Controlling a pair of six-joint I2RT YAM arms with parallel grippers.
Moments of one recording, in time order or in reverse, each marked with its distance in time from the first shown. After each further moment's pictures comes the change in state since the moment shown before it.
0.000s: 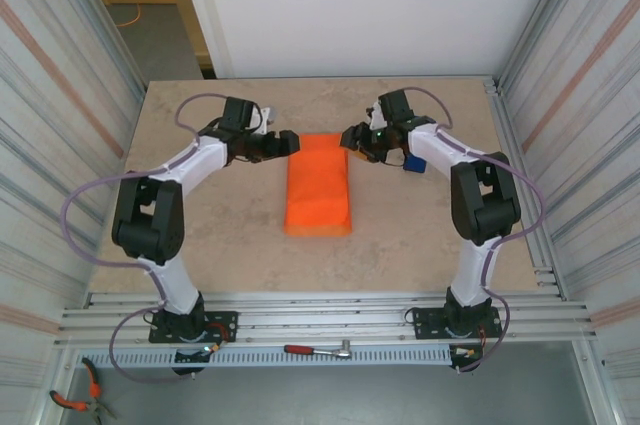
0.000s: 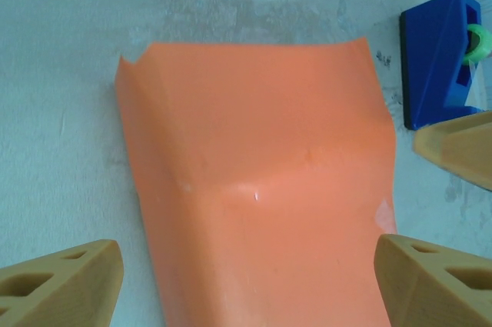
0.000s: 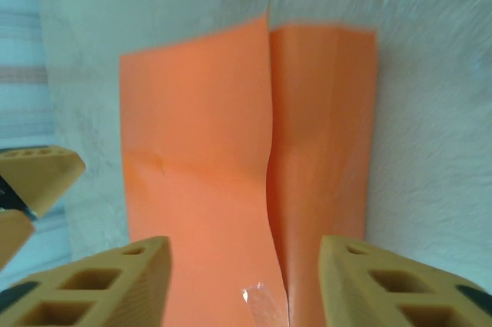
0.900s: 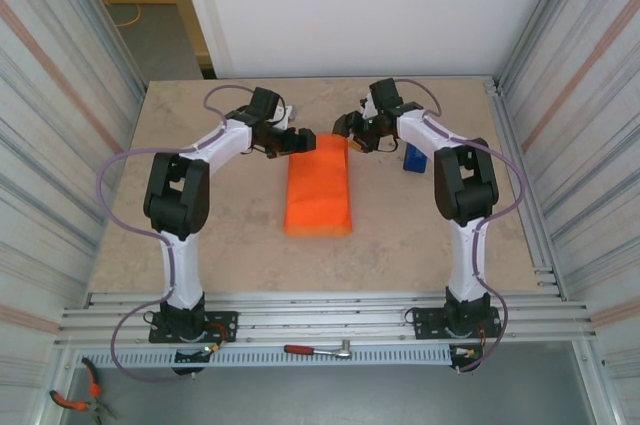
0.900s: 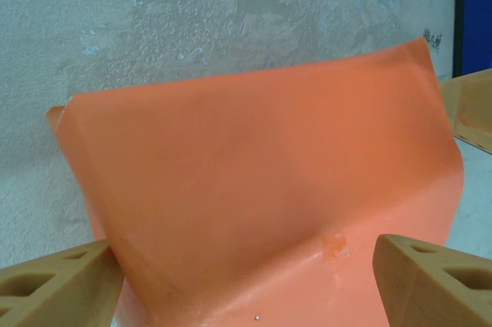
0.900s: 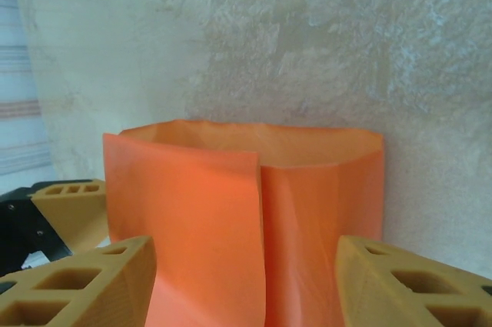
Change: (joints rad) left arm -0.067 0.236 0.268 -0.162 -0.044 0.031; right arm 0.003 0.223 0.254 -0.073 -0.010 0.050
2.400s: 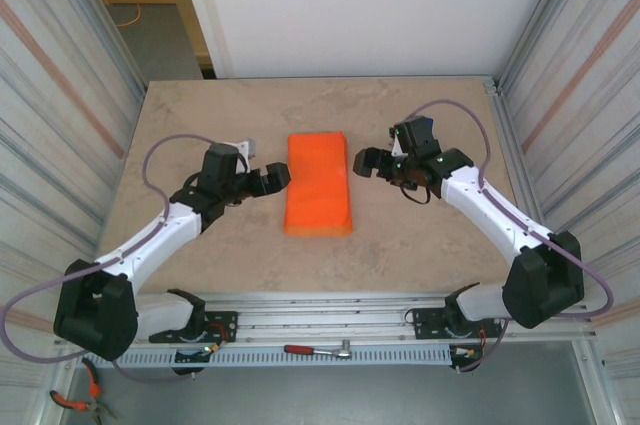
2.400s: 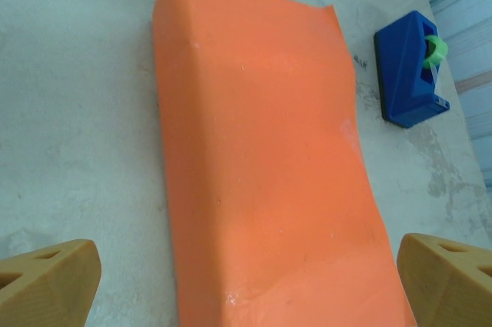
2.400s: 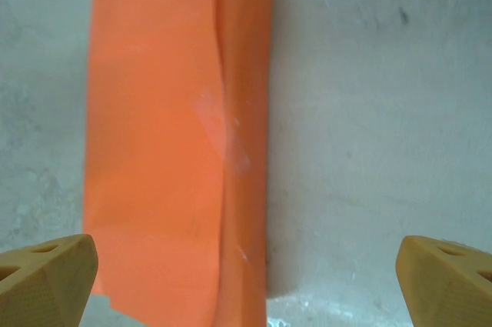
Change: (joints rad) left arm -0.045 -0.823 -0.823 0.356 -0.180 -0.215; right arm 0.112 -0.787 -0.613 -0.116 0.378 -0.080
